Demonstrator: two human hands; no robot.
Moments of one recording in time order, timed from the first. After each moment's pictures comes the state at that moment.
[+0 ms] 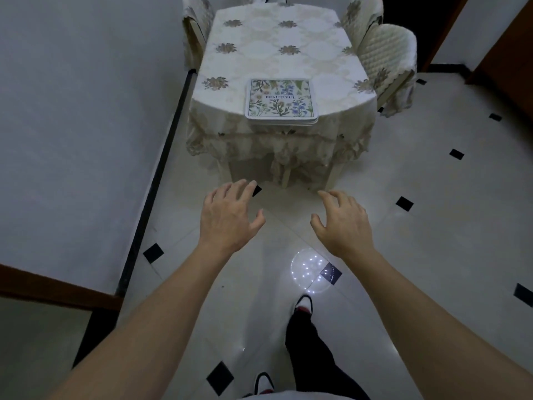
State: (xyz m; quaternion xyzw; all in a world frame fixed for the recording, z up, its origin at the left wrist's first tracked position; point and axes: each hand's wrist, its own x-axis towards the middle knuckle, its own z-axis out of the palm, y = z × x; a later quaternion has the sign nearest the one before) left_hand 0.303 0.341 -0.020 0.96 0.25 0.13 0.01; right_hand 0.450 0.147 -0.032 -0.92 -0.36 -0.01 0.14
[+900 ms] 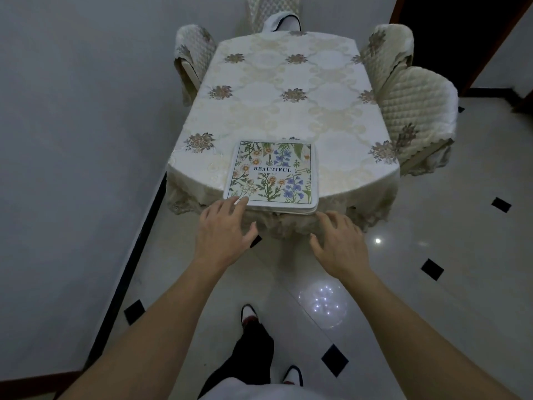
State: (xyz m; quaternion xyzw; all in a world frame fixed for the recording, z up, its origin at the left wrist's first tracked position) left_hand 0.629 0.515 -0.027 0.94 0.31 0.11 0.02; right_hand 0.791 0.320 -0.054 -0.91 -0.40 0.02 0.14
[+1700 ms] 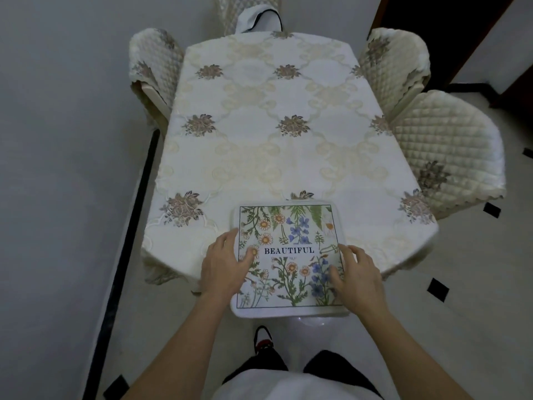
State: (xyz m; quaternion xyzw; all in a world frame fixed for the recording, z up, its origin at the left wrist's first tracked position) left_hand 0.789 0.752 -0.095 0.87 0.39 0.05 0.29; right_hand 0.934 0.510 -0.104 -0.95 -0.24 0.10 0.14
